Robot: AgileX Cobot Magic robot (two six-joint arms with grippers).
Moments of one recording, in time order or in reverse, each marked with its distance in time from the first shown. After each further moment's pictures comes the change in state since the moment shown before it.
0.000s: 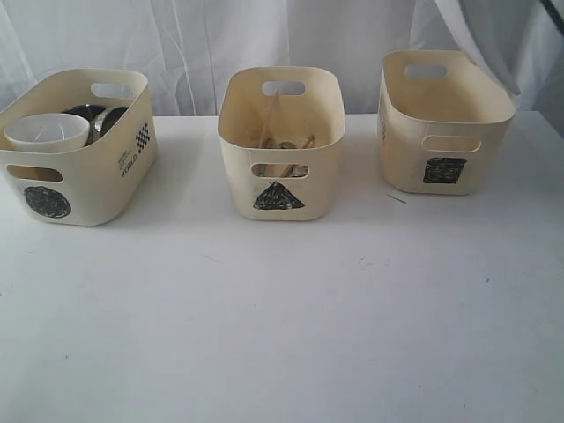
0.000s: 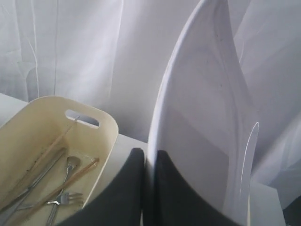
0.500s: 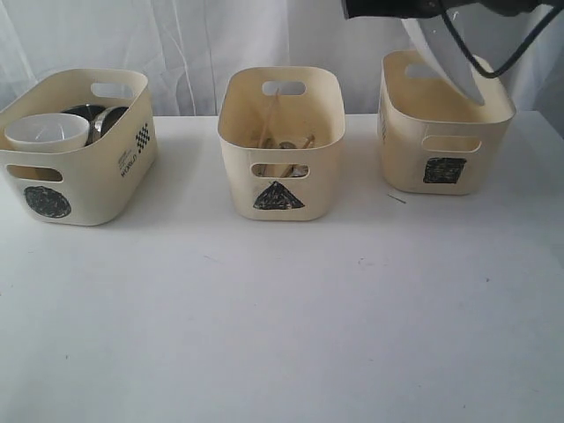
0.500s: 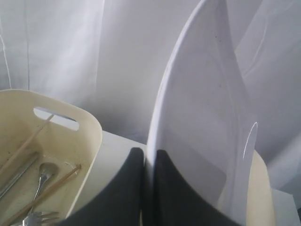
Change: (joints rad) left arm 0.000 0.000 0.000 0.000 0.000 0.000; right arm -0.092 0.313 -0.174 -0.007 -0.103 -0.002
